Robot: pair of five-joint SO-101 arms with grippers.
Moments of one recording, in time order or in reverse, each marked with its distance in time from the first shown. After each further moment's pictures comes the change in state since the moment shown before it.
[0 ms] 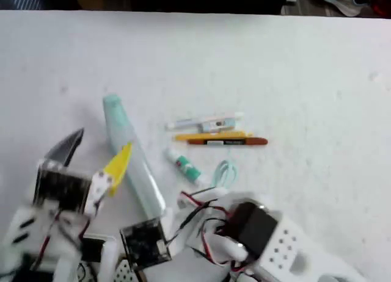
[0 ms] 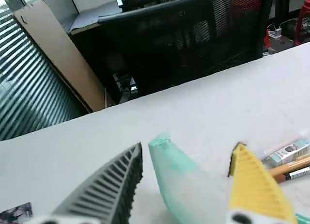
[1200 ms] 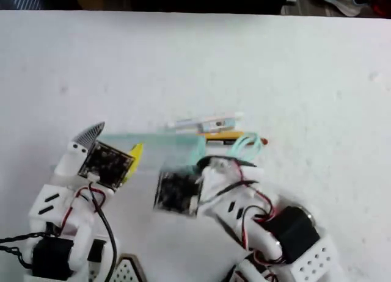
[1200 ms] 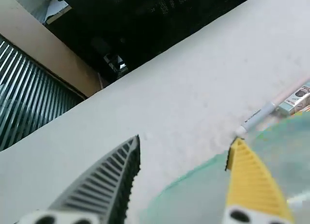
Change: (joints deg) left arm 1.8 0.1 11.9 -6.2 -14.5; right arm 22.5 -12.0 1.4 -15.5 -8.4
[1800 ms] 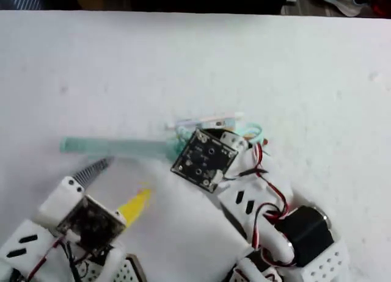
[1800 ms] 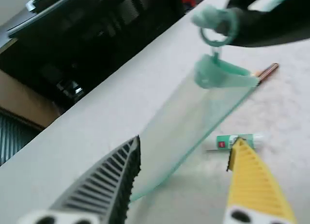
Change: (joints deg) left arm 15.9 -0.1 -24.8 28.2 0.4; right arm 1.2 4.3 -11.0 -6.4 -14.6
